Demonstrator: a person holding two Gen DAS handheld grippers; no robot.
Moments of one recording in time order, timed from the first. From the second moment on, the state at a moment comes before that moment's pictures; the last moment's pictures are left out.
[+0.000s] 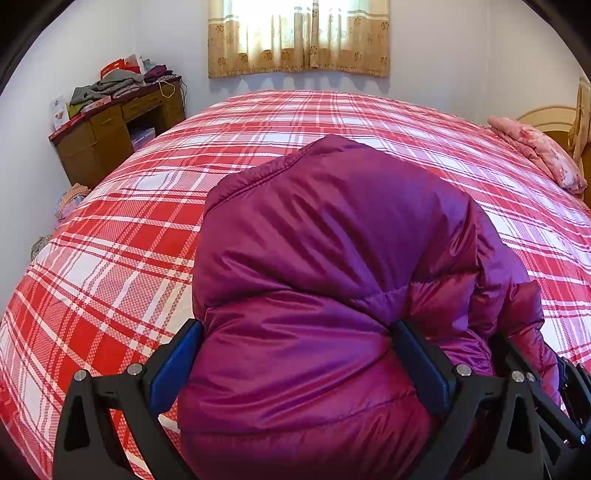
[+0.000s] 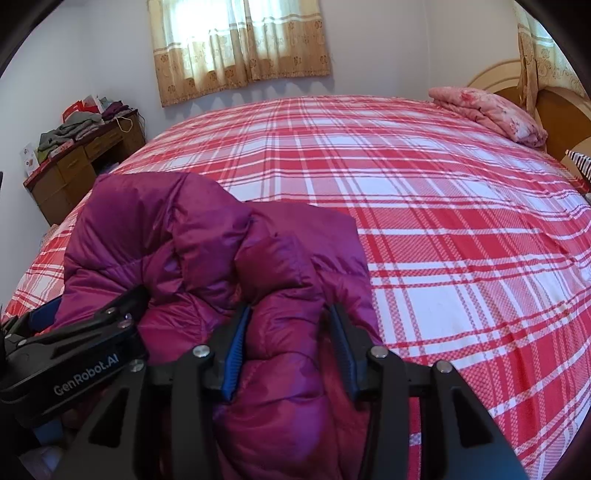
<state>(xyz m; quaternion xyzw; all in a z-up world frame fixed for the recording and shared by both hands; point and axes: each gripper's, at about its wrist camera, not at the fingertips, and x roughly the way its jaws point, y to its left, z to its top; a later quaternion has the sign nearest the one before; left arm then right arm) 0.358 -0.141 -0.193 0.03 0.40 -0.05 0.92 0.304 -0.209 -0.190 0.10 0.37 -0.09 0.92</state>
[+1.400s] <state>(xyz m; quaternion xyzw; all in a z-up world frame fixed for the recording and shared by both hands) 0.363 -0.157 -0.200 0.06 0.40 -0.03 0.91 0.308 -0.217 -0.199 0.12 0.38 -0.09 0.91</state>
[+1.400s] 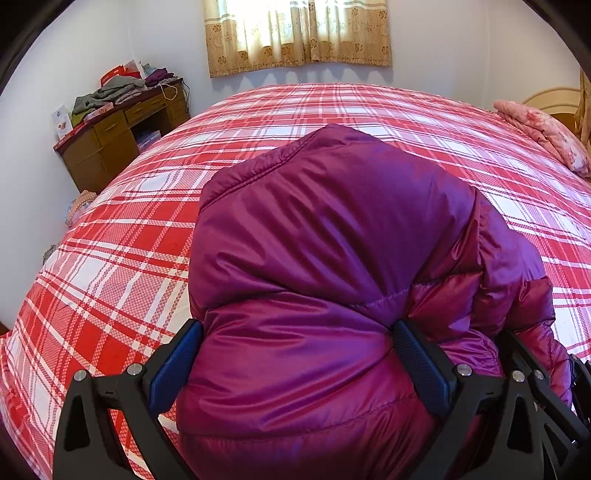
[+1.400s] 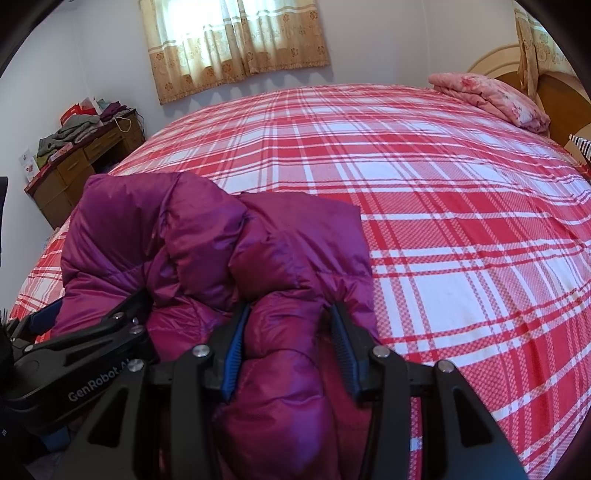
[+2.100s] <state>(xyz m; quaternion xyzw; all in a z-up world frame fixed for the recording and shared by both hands) 0.363 -0.158 -0.201 0.06 0.40 -0.03 0.91 0.309 -0.215 -0.200 0.12 0.38 -0.08 0.91</state>
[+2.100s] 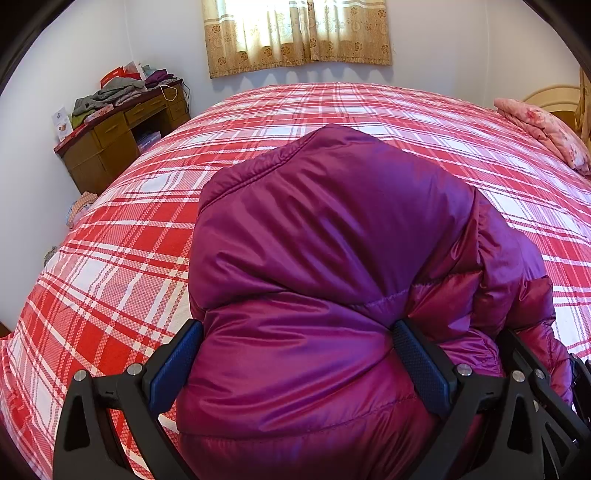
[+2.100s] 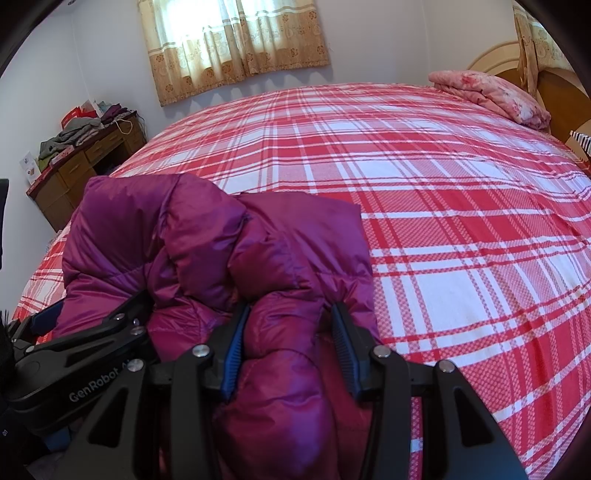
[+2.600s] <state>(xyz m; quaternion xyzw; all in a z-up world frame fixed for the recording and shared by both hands) 0.369 -0.166 -0.203 0.07 0.41 -0.03 0.91 0.312 -0.220 -0.202 0.14 0.38 -0.08 0.91</state>
